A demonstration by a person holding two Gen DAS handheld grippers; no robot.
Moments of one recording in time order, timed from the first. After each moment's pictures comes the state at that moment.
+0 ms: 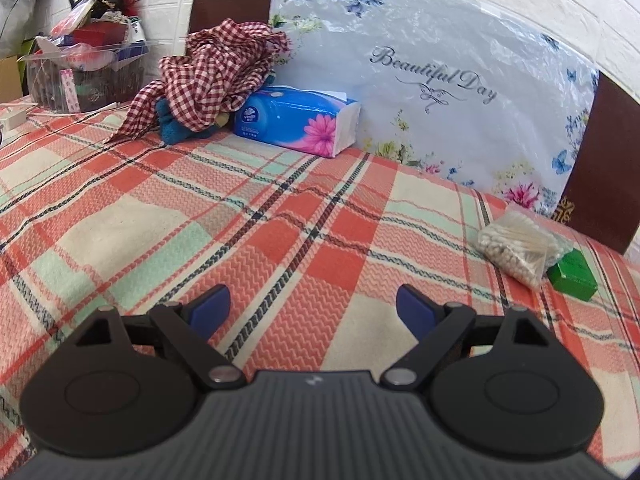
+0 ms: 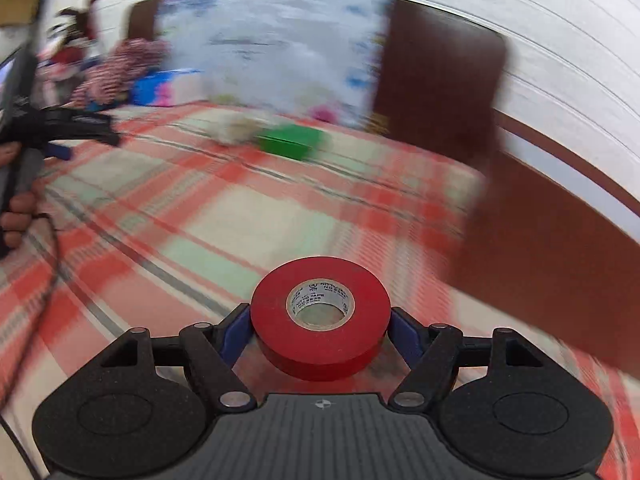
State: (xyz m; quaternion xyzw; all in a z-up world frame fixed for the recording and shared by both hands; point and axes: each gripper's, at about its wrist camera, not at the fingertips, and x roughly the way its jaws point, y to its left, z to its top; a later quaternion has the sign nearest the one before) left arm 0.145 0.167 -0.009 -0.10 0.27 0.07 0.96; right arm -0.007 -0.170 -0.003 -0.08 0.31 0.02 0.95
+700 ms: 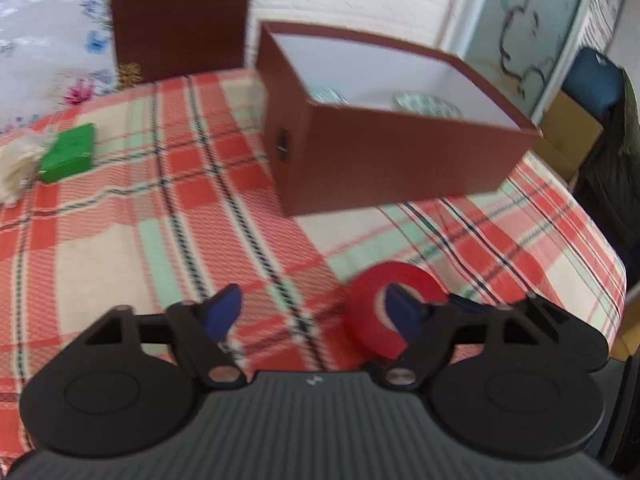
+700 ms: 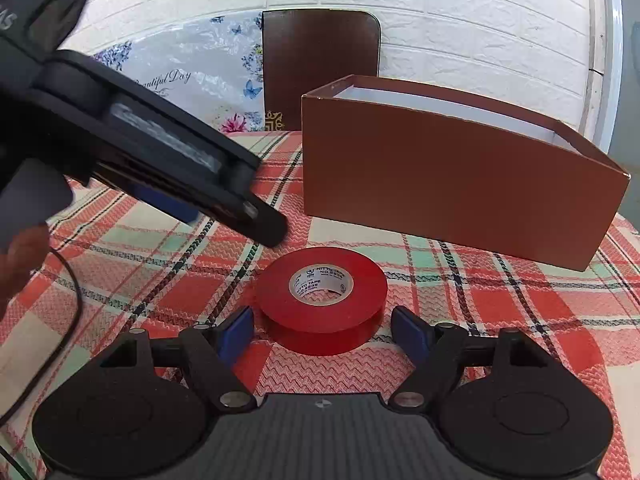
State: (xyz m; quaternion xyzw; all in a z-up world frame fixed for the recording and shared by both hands) left arm 0.039 -0.144 0.041 0.07 0.40 -0.33 0.85; right arm -0.067 -0.244 -0.016 0.01 0.28 -0.03 0.96
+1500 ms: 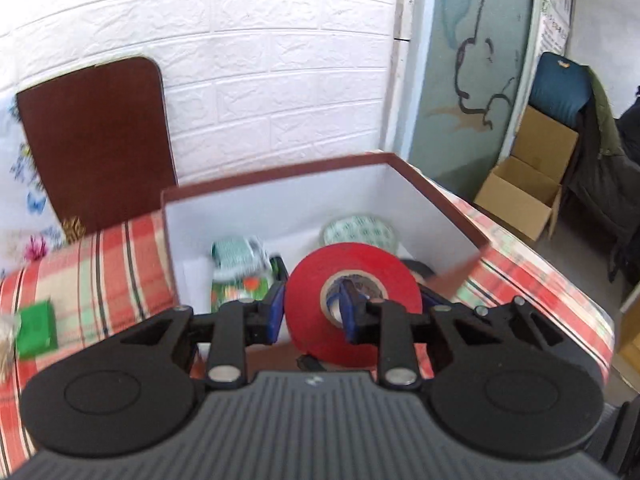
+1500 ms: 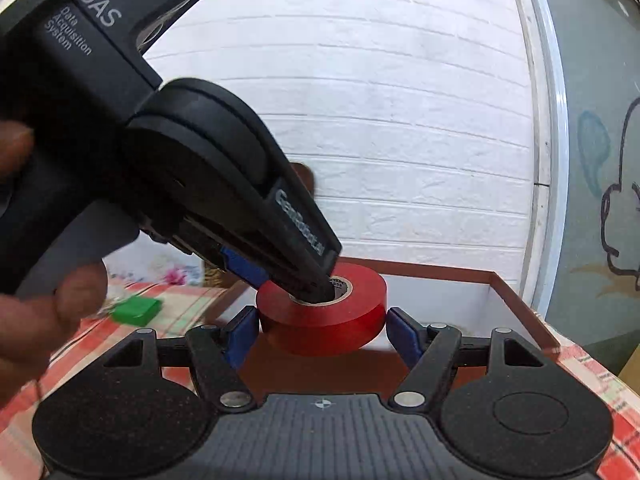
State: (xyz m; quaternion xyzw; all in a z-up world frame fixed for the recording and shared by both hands) left arm 0.071 -0.242 0.129 0.11 0.30 -0.36 0.88; right arm -0.031 -0.298 0.056 -0.01 0.09 -0.09 0.99
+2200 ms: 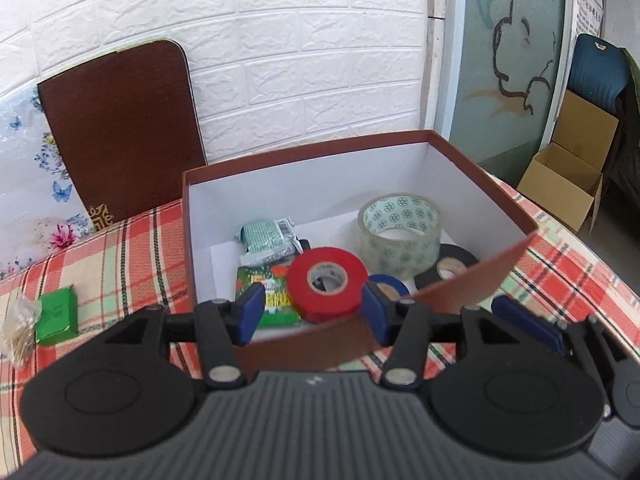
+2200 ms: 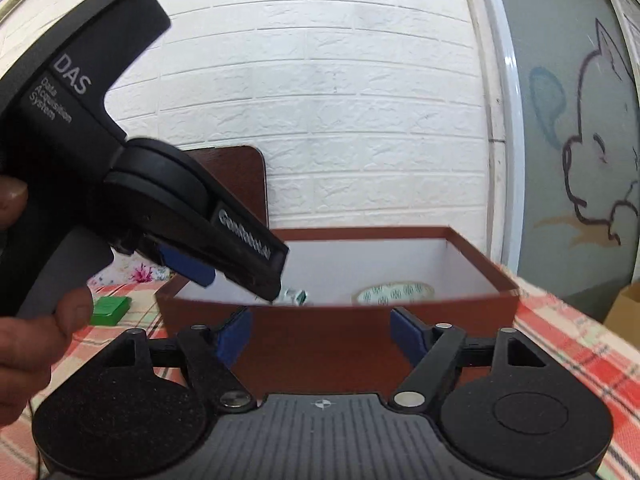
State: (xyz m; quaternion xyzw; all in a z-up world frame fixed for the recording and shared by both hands) left arm 0.059 -0.246 0.113 0.13 0.30 -0.31 0.89; right arm -0.042 -0.316 0.042 0.05 0.11 -0.14 0.98
